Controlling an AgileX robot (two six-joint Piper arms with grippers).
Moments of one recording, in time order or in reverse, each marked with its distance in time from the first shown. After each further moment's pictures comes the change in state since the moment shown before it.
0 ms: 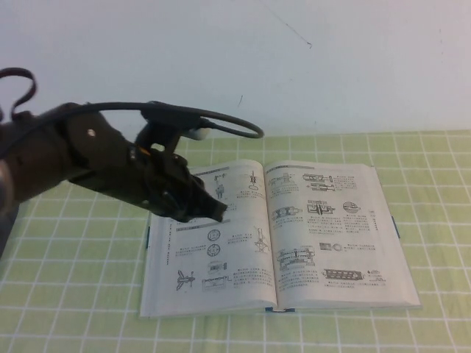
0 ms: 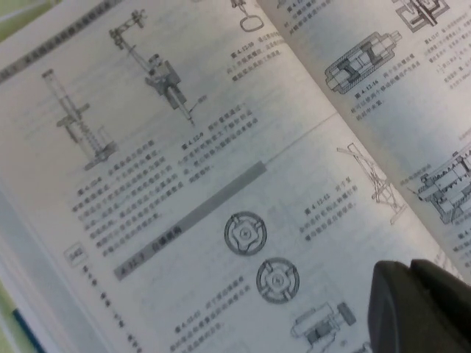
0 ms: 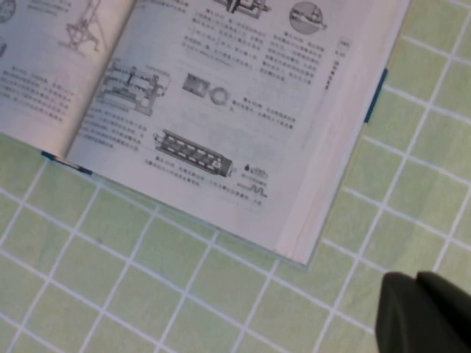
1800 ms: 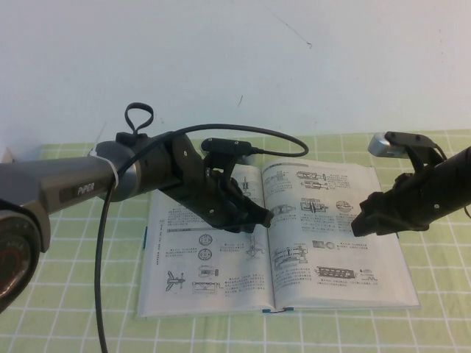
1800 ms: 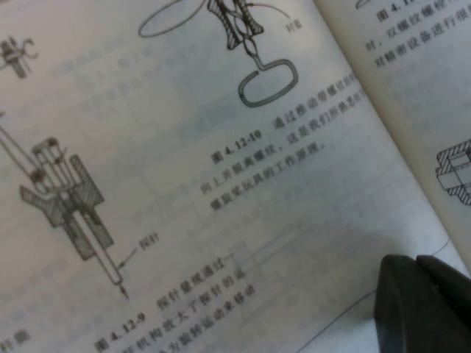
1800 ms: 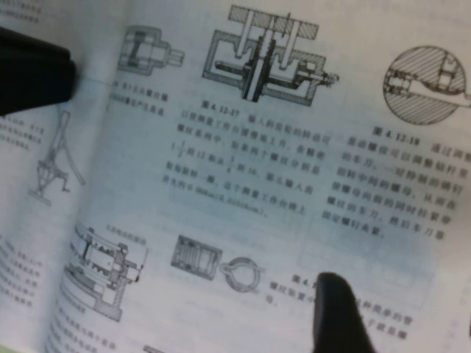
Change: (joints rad) right arm 0.094 0.707 -0.217 0.416 -0.222 -0.180; left arm -0.068 0.481 -0.283 -0.006 -0.052 -0.120
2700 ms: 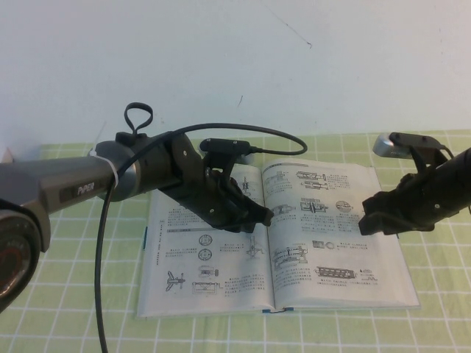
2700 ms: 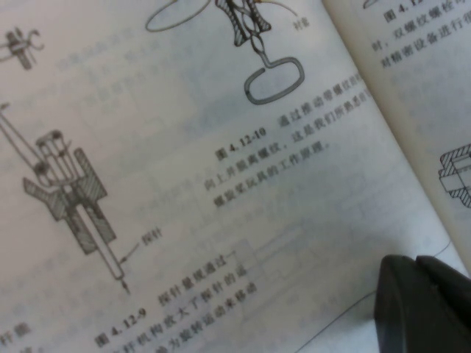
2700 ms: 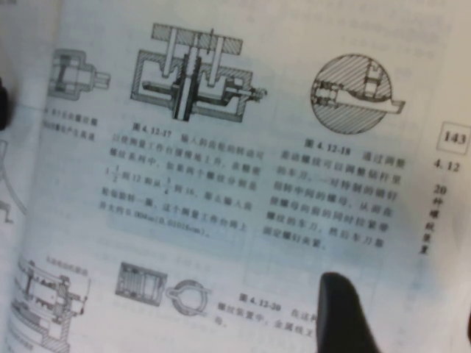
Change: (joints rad) right arm 0.000 0.011 -0.002 -0.075 -0.055 0.110; left arm 0.001 0.002 -0.001 -0.002 0.003 -0.019
